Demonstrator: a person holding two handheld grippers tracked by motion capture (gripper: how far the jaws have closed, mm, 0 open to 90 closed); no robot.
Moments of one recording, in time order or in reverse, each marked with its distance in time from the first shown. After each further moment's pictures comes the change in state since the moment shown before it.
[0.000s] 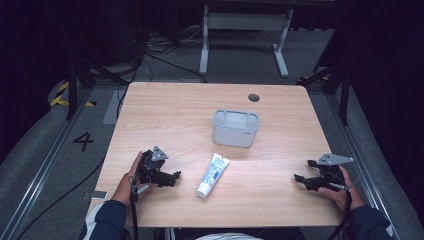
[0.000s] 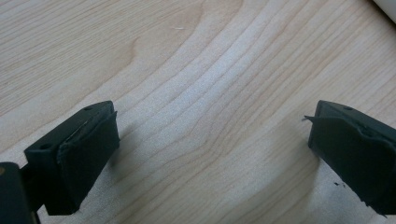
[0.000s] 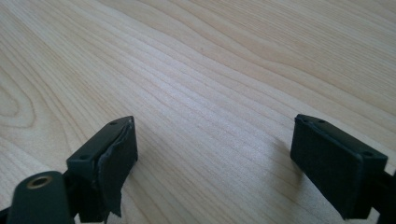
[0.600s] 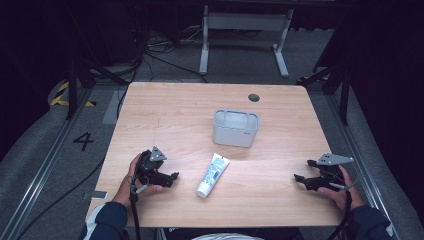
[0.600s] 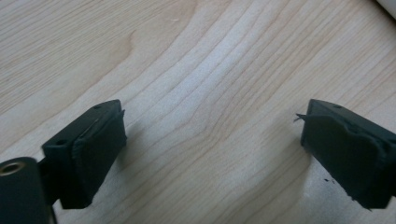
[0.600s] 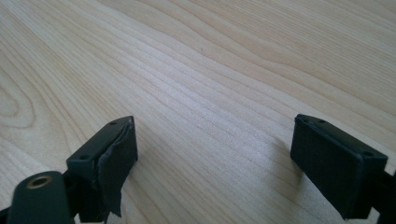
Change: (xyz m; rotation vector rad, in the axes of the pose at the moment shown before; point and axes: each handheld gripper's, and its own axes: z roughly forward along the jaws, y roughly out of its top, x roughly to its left) left arm 0.002 0.000 -0.008 0.040 -0.017 0.012; right arm 0.000 0.000 0.001 -0.001 0.000 -0.002
